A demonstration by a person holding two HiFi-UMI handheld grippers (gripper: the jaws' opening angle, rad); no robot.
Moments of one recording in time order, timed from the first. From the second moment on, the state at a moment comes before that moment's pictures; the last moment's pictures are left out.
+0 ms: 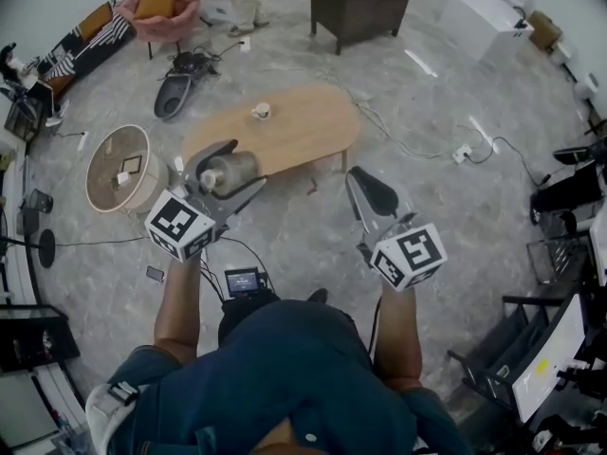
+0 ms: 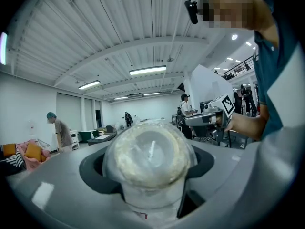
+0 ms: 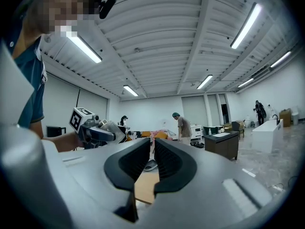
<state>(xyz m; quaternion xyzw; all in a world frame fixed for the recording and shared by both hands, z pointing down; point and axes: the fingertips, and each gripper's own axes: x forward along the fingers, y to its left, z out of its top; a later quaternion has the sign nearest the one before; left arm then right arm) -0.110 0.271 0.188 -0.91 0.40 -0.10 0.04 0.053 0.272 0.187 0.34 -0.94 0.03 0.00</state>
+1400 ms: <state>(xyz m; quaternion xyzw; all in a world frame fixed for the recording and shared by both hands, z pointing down) -0.020 -0.027 0.196 -0.97 0.21 -0.07 0.04 0.109 0.050 0.198 0.49 -0.87 0.05 0.05</state>
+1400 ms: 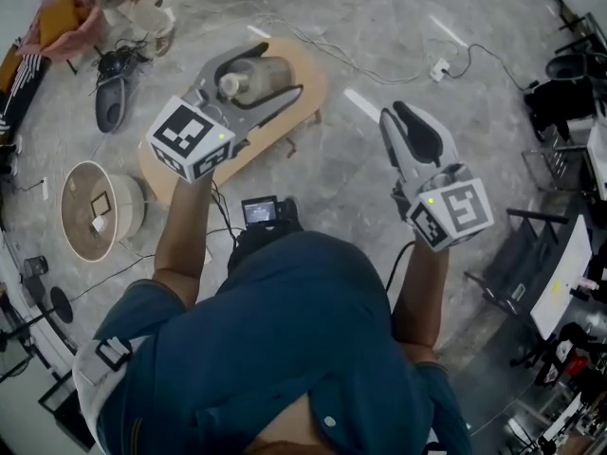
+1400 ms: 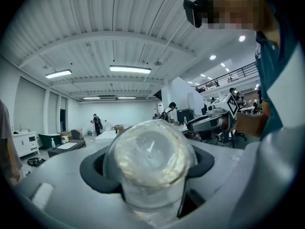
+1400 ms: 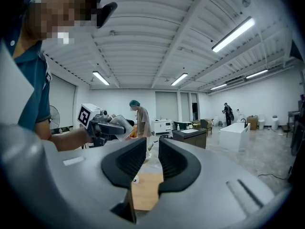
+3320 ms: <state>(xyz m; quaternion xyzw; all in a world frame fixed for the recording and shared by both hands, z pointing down) -0.110 -0.368 0.339 -0.90 0.42 -0.12 -0.09 0.038 -0.369 0.314 0.28 -0.95 0.14 0.09</state>
